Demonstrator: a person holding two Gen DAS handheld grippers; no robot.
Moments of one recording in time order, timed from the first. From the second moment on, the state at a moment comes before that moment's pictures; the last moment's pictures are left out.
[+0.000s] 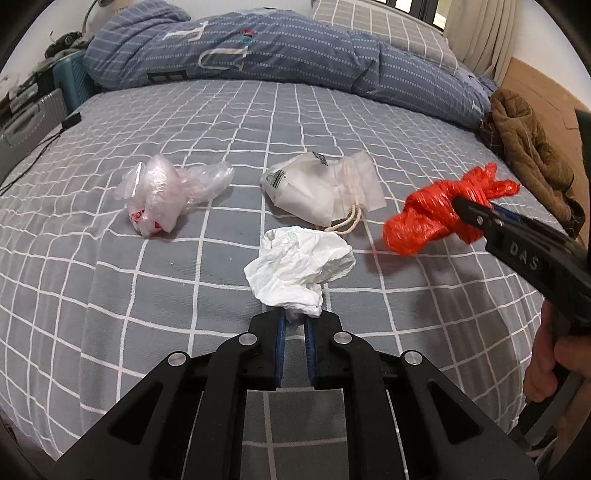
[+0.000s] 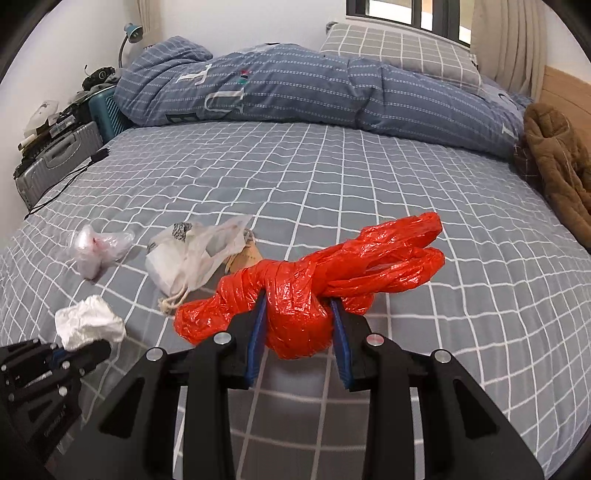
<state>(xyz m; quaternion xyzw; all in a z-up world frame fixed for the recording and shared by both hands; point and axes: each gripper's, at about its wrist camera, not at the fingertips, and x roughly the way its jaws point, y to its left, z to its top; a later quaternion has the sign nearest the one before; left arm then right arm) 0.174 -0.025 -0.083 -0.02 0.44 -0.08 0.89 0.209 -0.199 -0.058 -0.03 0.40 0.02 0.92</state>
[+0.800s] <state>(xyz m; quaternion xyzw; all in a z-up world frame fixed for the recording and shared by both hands) 0.124 -0.024 -0.068 -0.01 0.43 -0.08 0.90 0.118 -0.194 -0.023 -0.01 0.38 0.01 0.93</state>
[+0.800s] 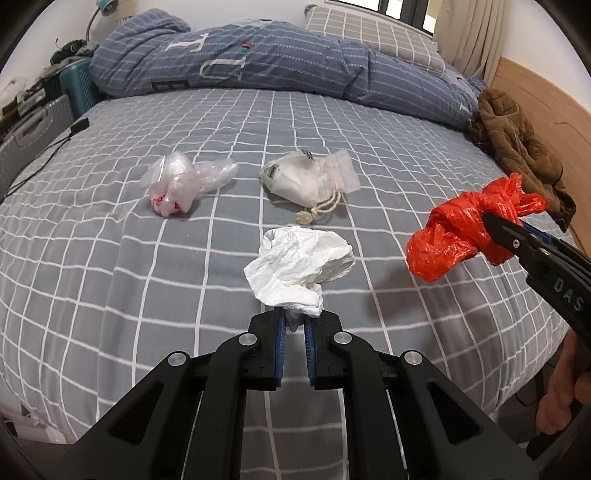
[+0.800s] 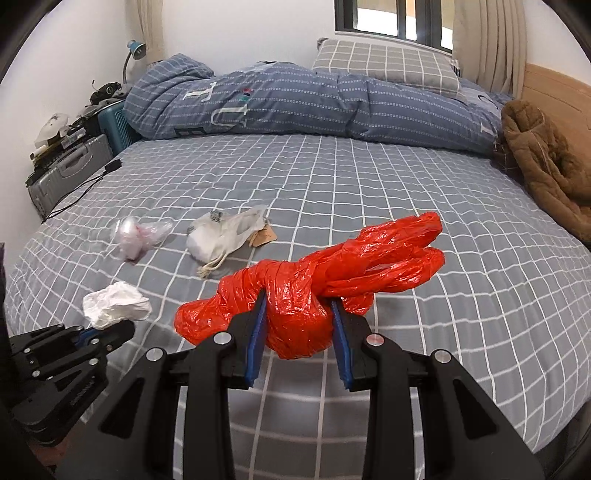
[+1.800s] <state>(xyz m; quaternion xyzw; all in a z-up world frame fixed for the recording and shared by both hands) 0.003 -0.025 -0.066 -0.02 0.44 -0.11 0.89 -0.032 -0.187 -0.021 0.01 0.39 0.01 0.92</state>
